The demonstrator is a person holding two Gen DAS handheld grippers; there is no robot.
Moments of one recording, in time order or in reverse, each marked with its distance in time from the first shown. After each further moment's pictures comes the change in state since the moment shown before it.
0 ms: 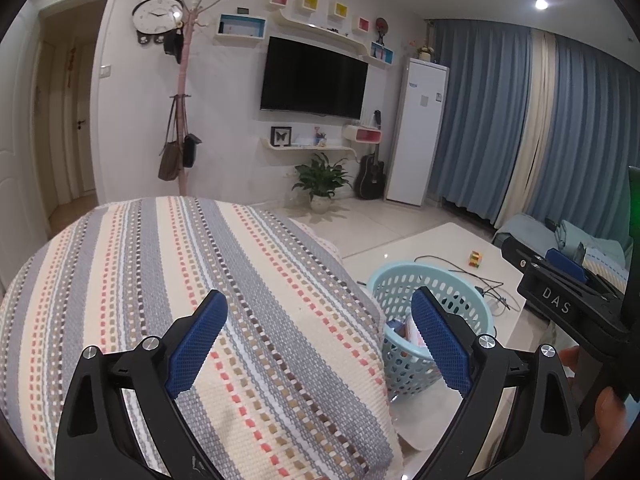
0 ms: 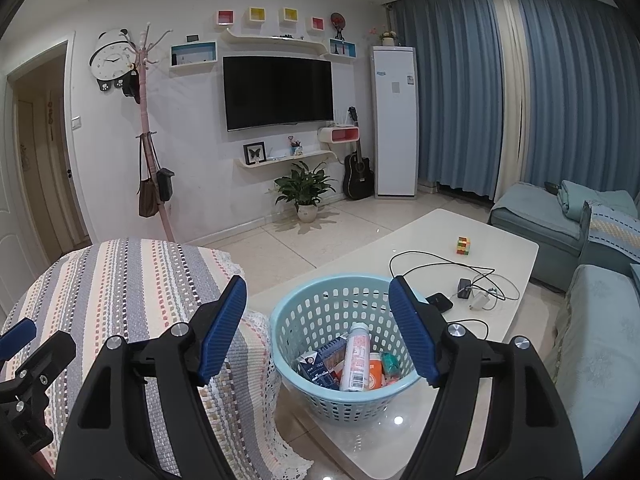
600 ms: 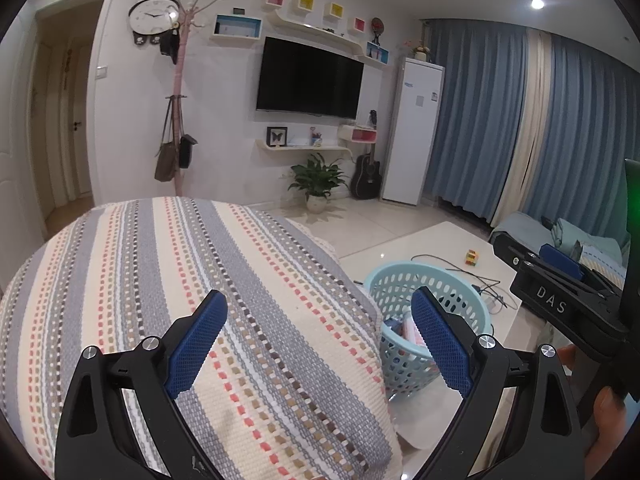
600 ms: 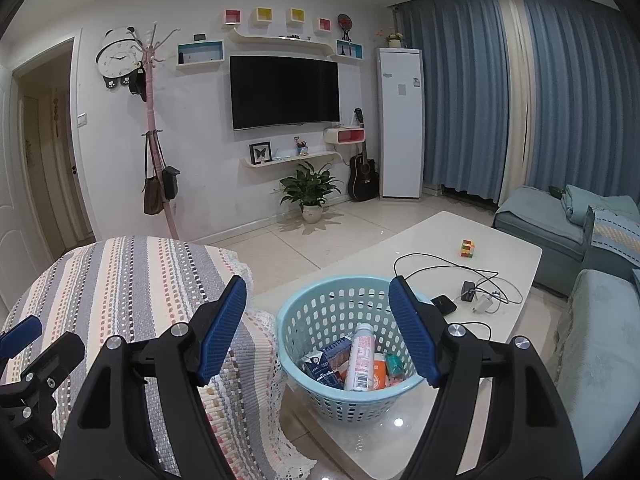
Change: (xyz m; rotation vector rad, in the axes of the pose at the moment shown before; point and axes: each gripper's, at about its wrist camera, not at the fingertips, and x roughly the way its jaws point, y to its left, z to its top) left arm -0.001 0.001 -0.002 0.007 0.000 -0.016; right arm 0.000 0.004 0.000 -0.016 0.000 0.017
